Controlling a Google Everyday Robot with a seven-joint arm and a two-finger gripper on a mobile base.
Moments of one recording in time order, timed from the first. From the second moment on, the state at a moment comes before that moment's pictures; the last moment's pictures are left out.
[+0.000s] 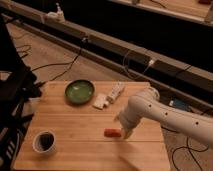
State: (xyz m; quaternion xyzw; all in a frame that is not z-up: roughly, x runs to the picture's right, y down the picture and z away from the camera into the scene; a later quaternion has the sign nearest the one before) arm 0.076 0.210 0.737 -0.30 -0.19 -0.08 0.93
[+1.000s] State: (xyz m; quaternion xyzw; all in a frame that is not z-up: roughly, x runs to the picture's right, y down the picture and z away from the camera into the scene) arm 0.034 0.240 0.800 -0.34 -0.23 -0.09 0.91
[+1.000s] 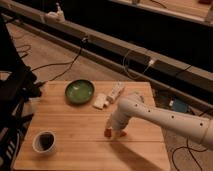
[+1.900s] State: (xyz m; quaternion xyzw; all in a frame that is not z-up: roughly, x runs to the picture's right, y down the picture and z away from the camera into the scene) arm 0.057 0.231 0.804 -0.34 -0.22 -0.09 0.91
